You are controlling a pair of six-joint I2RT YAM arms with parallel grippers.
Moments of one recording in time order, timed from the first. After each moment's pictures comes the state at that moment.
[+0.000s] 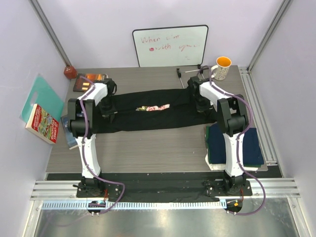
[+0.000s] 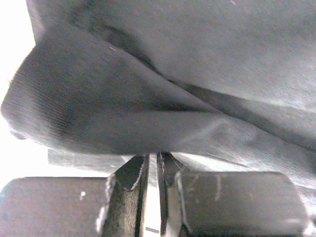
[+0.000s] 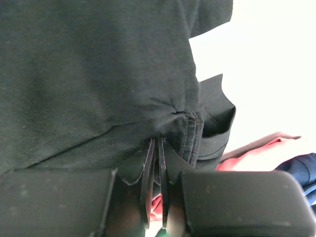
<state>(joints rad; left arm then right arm) -0.07 2.16 1.66 -1.09 -0.17 -0.47 0.28 2.22 1.72 -1.00 0.44 0.26</state>
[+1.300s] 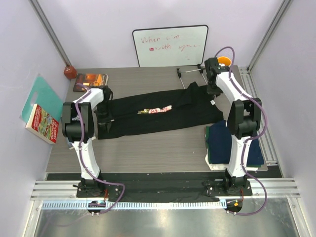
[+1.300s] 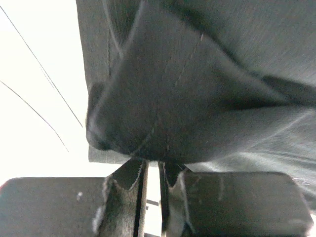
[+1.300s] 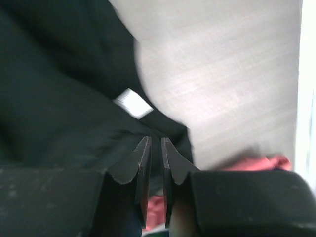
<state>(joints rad) -0.04 2.05 1.48 -1.13 -0.14 -0.45 0.15 2.09 1.81 -0.91 0.43 0.29</state>
